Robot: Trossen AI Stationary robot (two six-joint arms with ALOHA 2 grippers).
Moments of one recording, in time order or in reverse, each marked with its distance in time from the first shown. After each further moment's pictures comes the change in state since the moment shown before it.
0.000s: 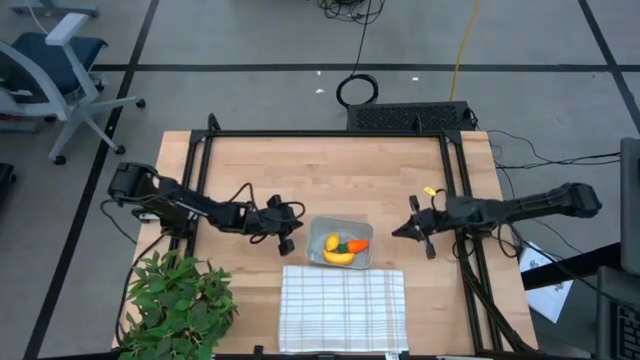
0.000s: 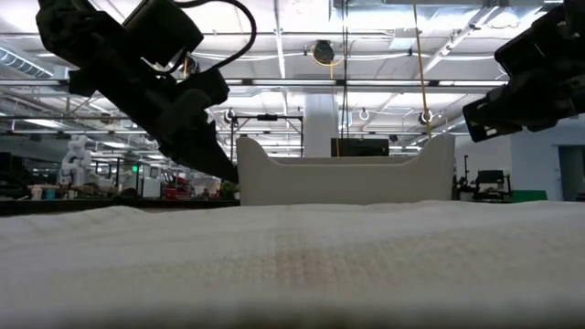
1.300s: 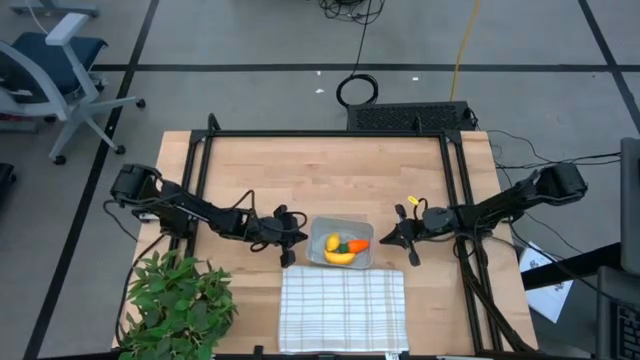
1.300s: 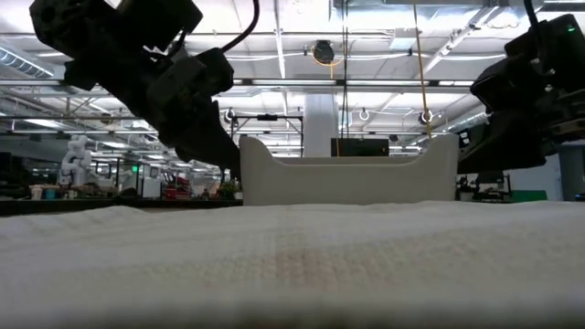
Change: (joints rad) left arm -0.079 0.029 0.042 0.051 0.058 -0.046; right arm 0.070 0.692 0.006 0.500 0.085 -0.012
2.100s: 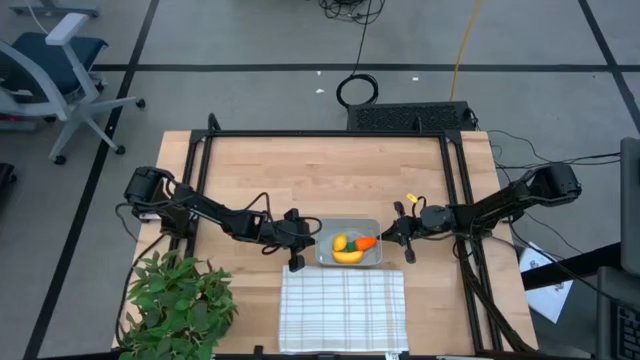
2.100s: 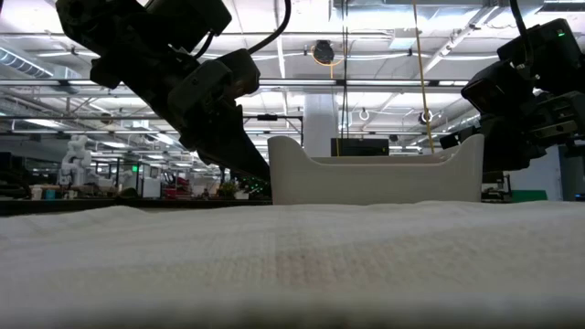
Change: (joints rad) left arm 0.000 0.118 0.137 -0.091 0.055 0.046; right arm -0.039 0.083 0.001 0.099 0.014 -0.004
